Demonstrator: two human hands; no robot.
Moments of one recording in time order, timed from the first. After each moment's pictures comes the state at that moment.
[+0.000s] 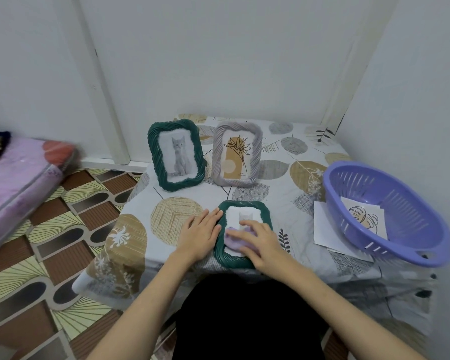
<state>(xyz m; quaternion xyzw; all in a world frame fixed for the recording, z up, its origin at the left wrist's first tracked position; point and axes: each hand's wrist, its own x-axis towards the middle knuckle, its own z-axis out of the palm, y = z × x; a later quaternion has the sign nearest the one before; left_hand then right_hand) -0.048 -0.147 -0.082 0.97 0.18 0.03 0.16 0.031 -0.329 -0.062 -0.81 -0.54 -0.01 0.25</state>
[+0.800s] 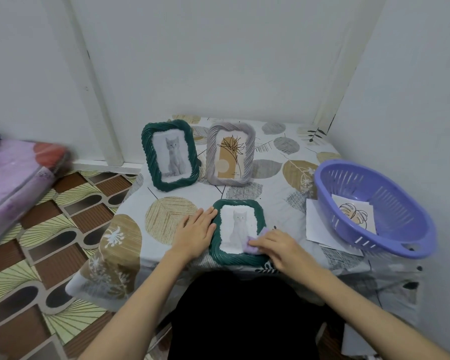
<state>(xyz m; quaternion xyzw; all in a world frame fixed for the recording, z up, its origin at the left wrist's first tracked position) -0.049 -0.150 -0.079 0.97 0.18 0.03 0.17 0.053 -0.375 -0.063 -0.77 -0.58 -0.05 0.26</state>
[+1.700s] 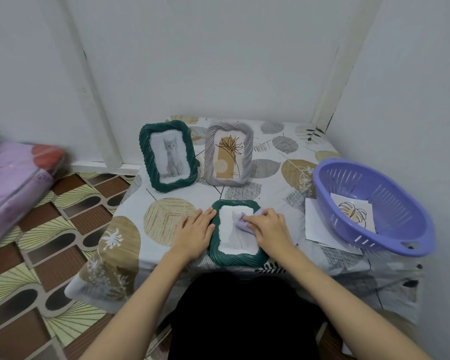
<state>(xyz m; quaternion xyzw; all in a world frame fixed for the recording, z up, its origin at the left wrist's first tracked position) -0.048 -0.149 -0.080 0.97 0.18 0.03 0.16 0.065 -0.327 -0.061 -0.88 -0.41 -0.06 0.22</state>
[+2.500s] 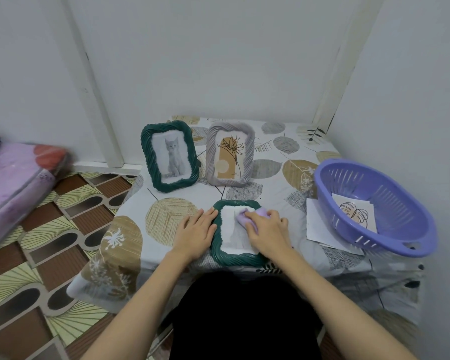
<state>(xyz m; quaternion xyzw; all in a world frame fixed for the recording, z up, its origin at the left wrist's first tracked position) -0.048 -0.151 -0.078 0.97 0.18 0.02 0.16 0.049 -0.317 -0.051 -0.93 -0.34 -0.05 0.14</state>
